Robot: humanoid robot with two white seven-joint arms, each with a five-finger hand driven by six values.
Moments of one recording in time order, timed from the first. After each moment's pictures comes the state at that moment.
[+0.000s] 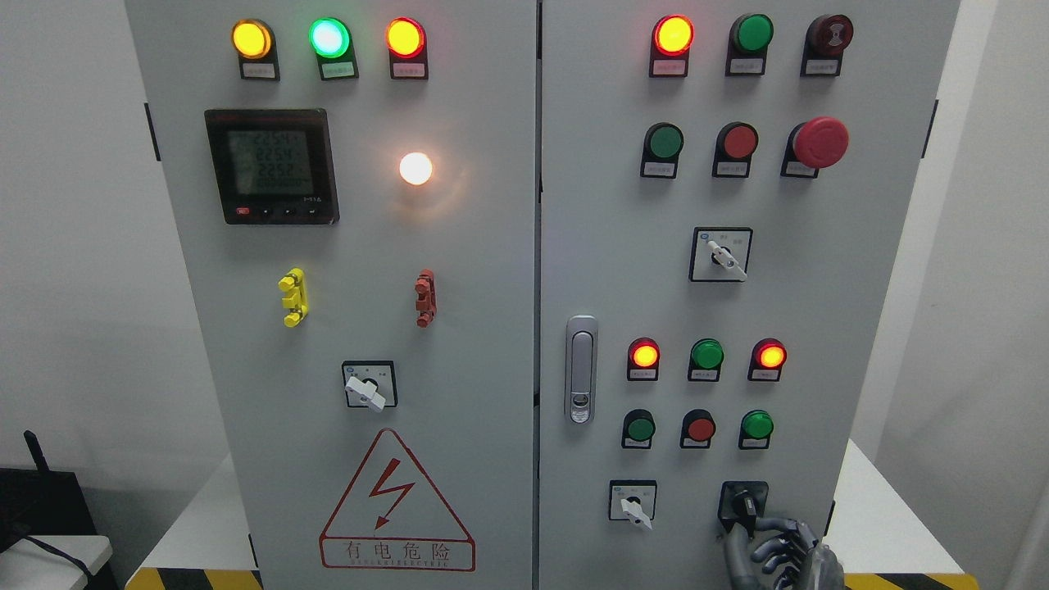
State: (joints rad) left arm 0.00 -0.09 0.08 0.06 0.00 -0.16 0.05; right arm -0.21 0.12 0.04 -1.57 0.32 0.10 -0.49
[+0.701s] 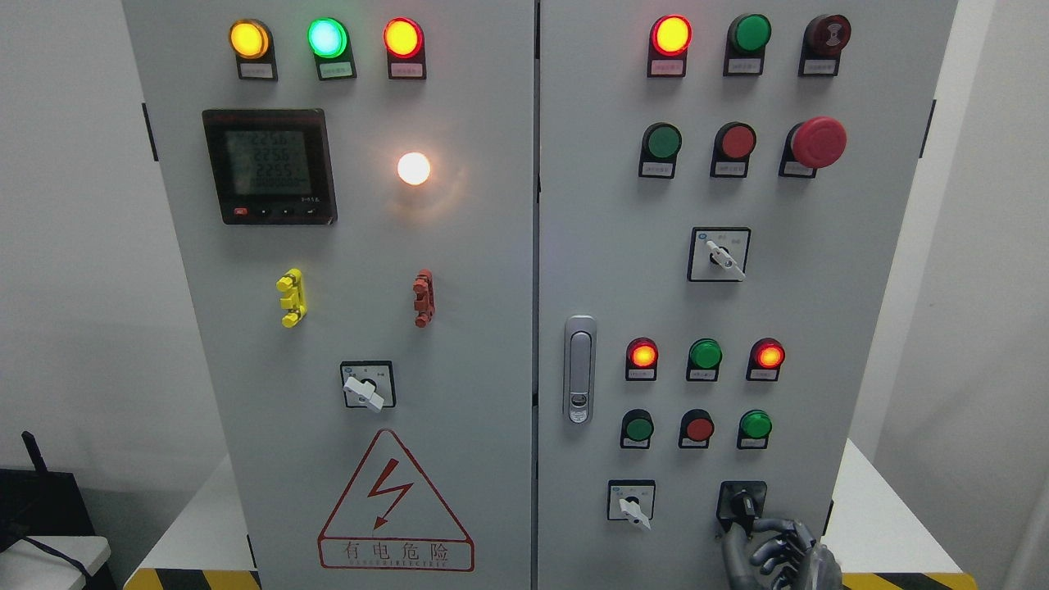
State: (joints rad) left arm 0.00 -0.09 0.08 0.06 0.00 -0.16 0.05; right arm -0.21 0.12 0.04 -1.57 0.31 0.10 -0.48
